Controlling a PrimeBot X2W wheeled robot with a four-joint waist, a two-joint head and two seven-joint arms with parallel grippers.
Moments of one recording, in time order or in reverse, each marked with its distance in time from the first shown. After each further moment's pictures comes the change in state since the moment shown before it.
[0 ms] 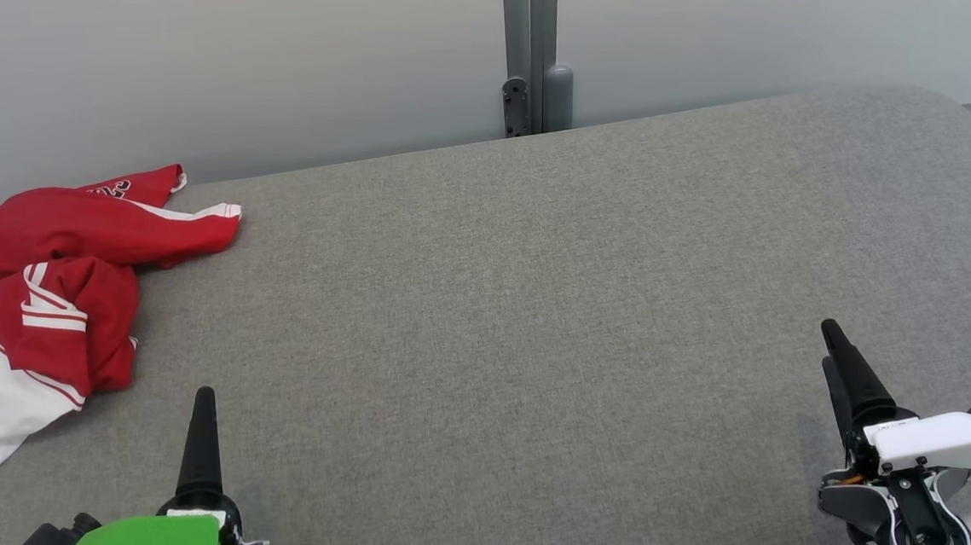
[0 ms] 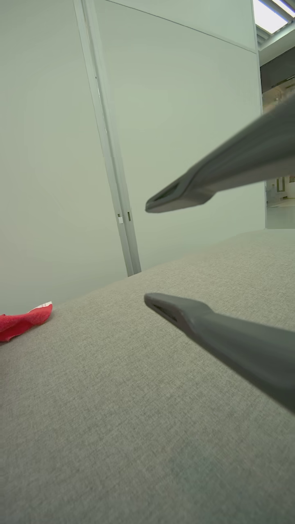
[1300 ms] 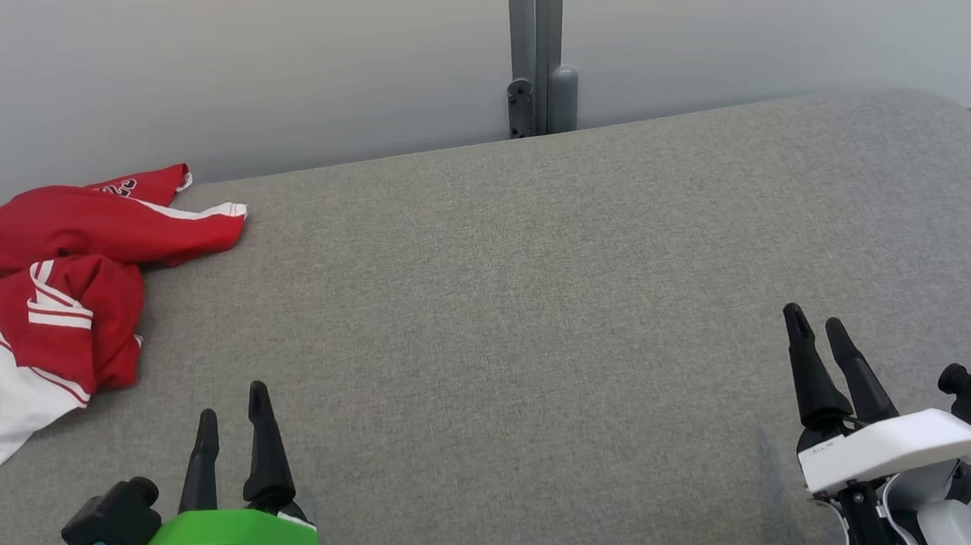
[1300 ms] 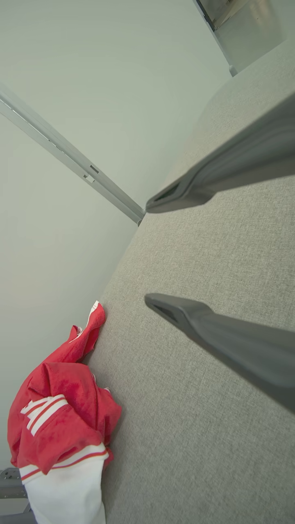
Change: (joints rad) left arm 0.048 0.003 -0.120 -0.114 0.739 0.128 -0.131; right arm 0.040 -0.004 0.079 -0.140 -0.684 0.000 -0.131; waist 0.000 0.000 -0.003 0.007
